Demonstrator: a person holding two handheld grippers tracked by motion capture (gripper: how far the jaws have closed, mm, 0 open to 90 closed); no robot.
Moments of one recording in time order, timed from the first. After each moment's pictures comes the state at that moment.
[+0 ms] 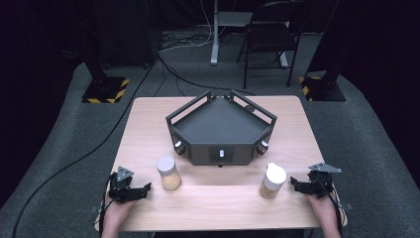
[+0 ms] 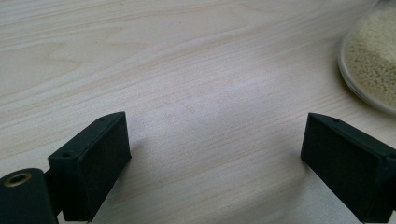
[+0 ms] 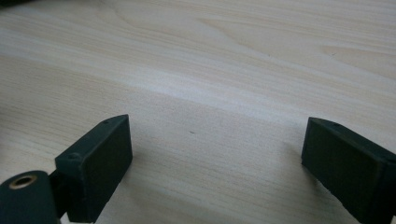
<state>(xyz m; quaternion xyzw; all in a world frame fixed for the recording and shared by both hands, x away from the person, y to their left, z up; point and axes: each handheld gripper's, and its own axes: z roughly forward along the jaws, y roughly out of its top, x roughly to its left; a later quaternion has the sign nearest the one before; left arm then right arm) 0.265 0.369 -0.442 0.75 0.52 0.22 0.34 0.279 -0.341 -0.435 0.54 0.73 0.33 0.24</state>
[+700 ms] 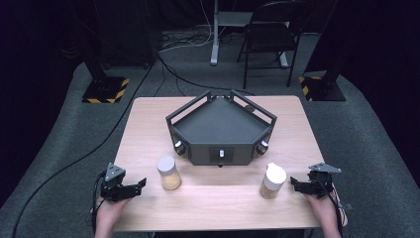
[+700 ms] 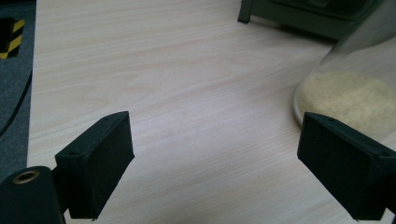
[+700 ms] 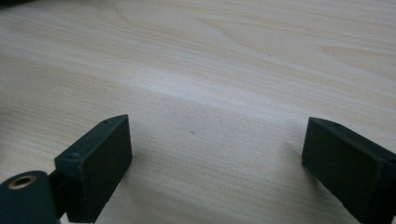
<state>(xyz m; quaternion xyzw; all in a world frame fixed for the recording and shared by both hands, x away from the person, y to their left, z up) 0.242 0.383 -0.411 0.73 0.51 0.23 0.39 0.279 -0.341 -0.435 0.54 0.73 0.33 0.24</state>
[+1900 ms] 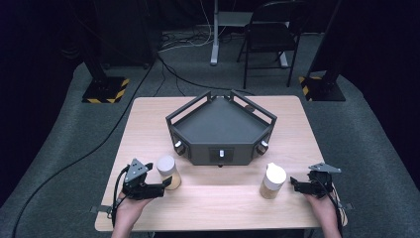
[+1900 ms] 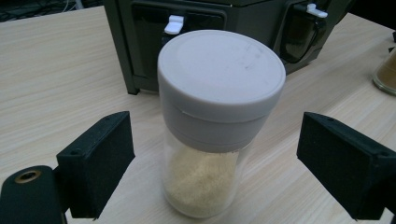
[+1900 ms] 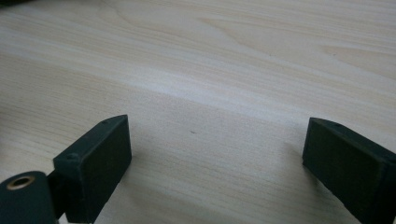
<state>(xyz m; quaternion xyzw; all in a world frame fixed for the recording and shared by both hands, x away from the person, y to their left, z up) 0.244 0.335 -0.397 0.75 0.41 0.20 0.48 0.280 -0.341 -0.435 0.54 0.73 0.32 0.24</state>
